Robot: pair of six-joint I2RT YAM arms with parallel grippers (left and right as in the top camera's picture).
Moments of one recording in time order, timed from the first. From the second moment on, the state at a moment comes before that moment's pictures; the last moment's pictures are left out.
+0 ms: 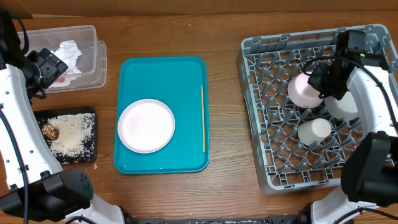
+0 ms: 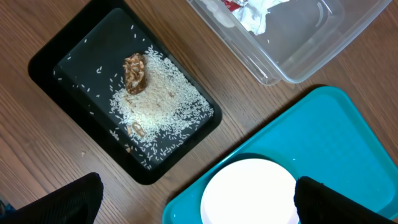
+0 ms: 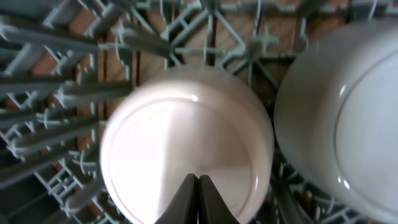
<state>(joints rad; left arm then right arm) 0.39 1.80 2.11 -1.56 -0.11 -0.53 -0.17 1.81 1.47 -0.91 -0.02 0.46</state>
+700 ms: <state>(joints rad) 0.39 1.80 2.11 -1.56 -0.11 -0.53 0.14 1.62 1.61 -0.99 -0.45 0.35</state>
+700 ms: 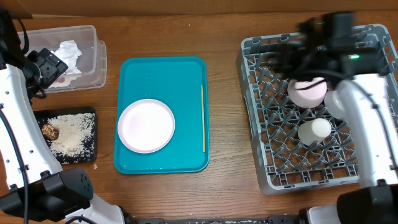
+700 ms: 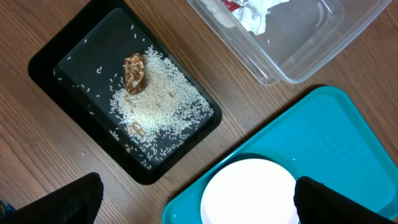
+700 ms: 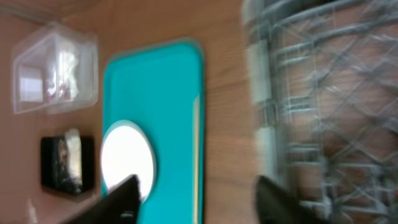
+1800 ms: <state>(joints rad) 0.39 1.80 2.11 -1.56 -0.11 -0.53 0.80 2.18 1.61 -0.85 0.14 0.74</state>
